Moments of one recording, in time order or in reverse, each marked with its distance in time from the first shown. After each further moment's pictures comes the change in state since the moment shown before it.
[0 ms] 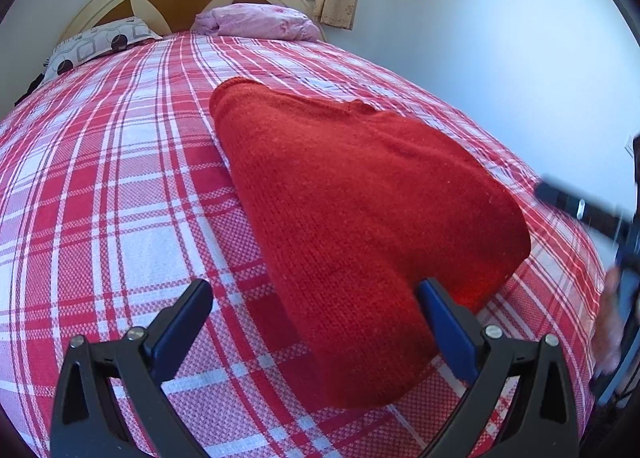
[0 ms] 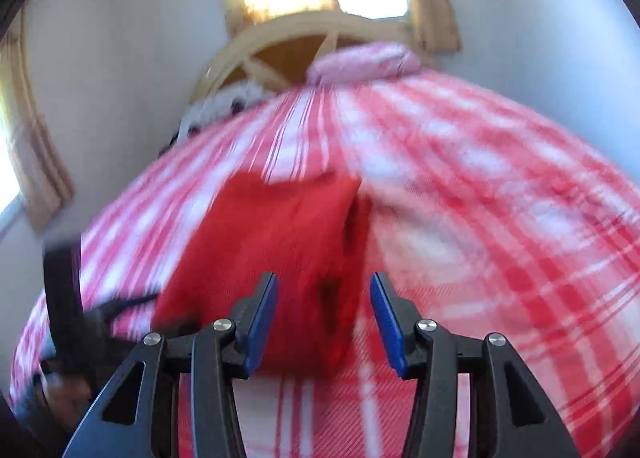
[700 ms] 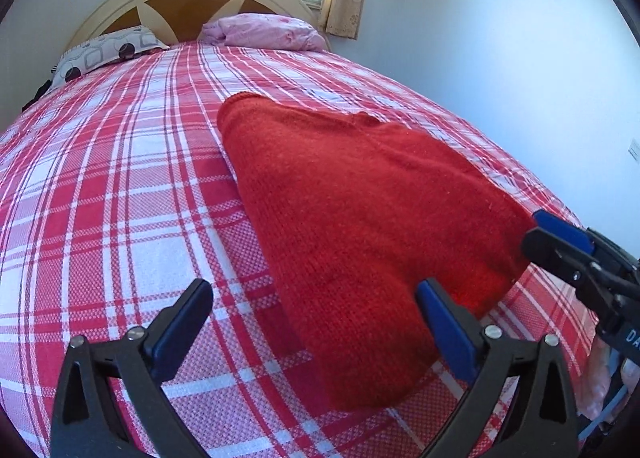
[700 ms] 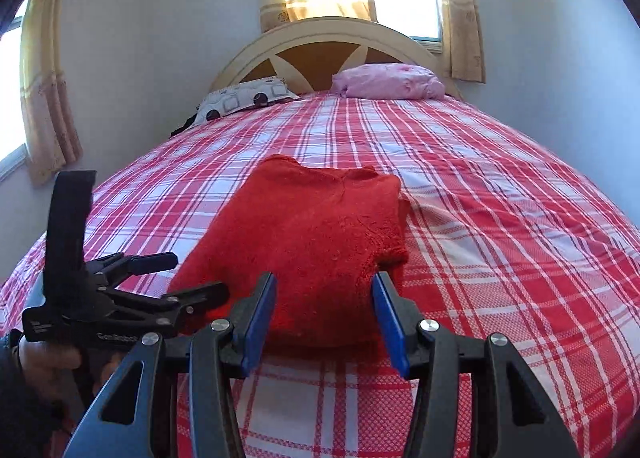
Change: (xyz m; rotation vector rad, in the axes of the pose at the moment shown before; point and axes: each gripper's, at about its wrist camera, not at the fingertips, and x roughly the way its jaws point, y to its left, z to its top) left arm -0.003 -0.003 0.001 -0.003 -0.035 0.031; right arm 0.001 0.057 -0.038 -0.181 -0.013 0.001
